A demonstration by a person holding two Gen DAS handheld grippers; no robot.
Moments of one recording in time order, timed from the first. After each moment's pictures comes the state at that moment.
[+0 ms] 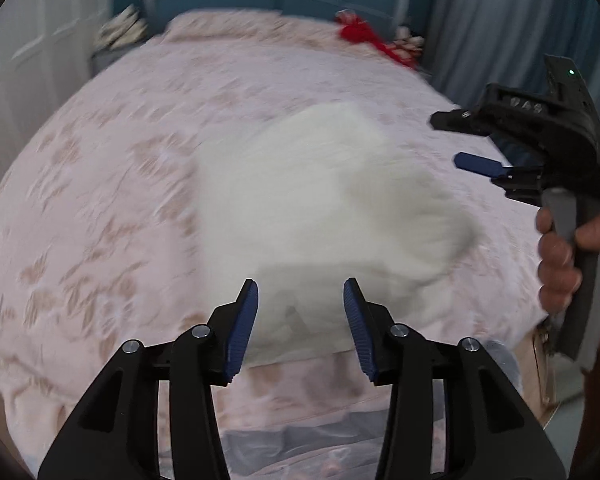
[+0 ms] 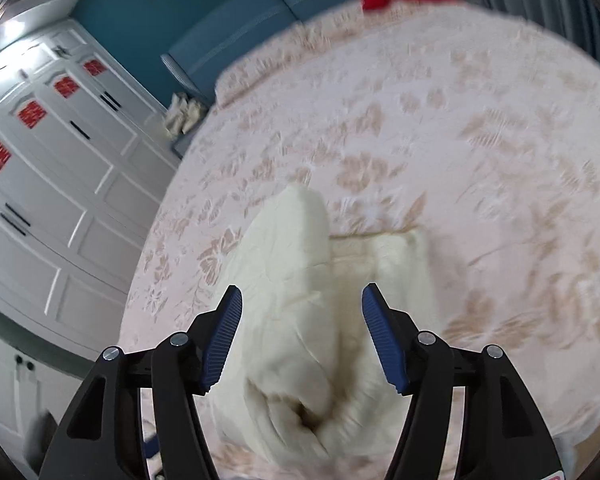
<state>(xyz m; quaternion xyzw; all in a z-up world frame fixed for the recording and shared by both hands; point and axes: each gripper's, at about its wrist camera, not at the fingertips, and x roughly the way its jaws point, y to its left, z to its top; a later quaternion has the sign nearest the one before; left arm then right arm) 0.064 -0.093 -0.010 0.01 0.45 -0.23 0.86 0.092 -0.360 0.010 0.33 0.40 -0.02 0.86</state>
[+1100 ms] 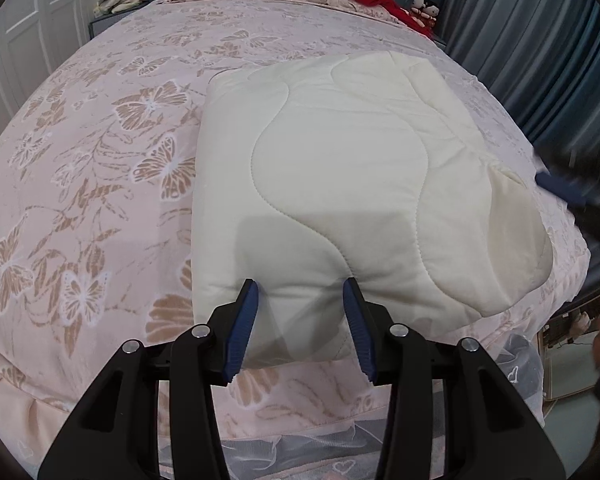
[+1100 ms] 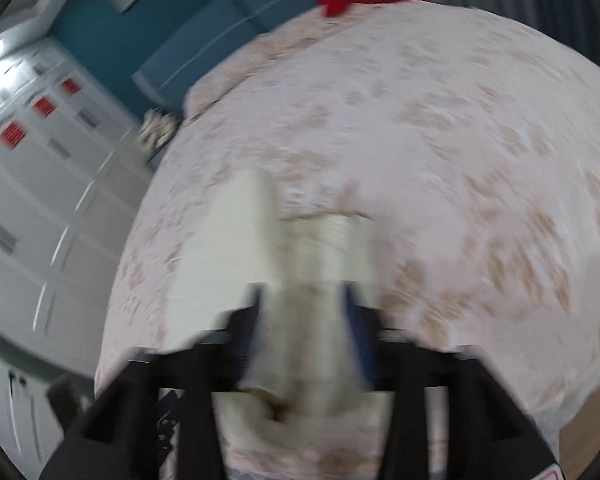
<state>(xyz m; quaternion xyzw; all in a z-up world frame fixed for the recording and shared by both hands) 0.080 -0.126 -0.062 0.03 0.50 -0.22 0.84 0.024 -0.387 -0.005 0.32 0.38 -0.05 0.87</state>
